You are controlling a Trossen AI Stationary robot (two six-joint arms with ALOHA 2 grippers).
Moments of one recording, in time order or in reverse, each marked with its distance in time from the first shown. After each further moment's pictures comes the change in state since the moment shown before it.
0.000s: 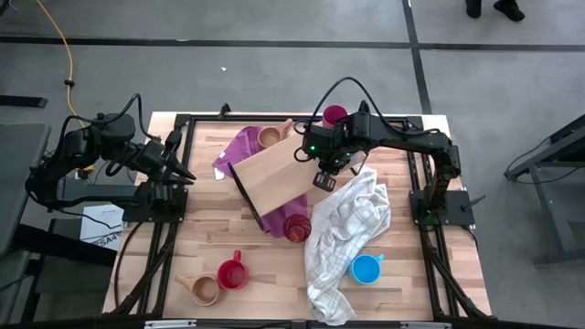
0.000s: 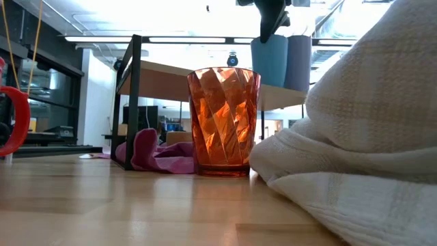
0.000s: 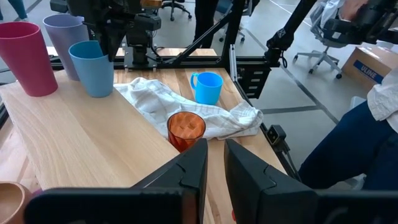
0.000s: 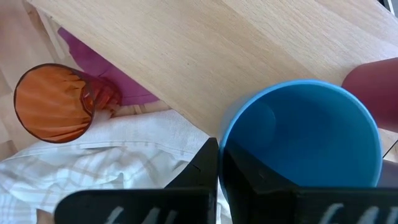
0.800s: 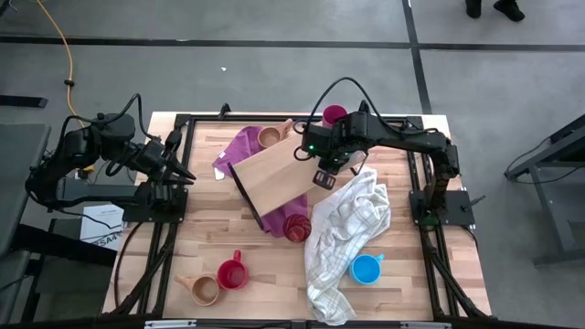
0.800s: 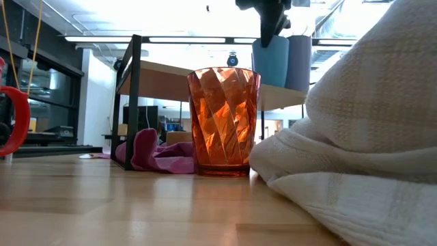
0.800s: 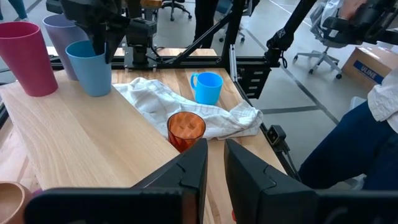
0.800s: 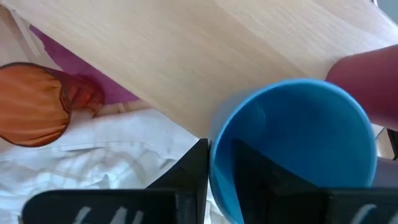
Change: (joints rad) left arm 0.000 0.000 0.000 0.000 0.000 -0.001; right arm -0.007 0.004 -0.004 -0.003 0.037 0.004
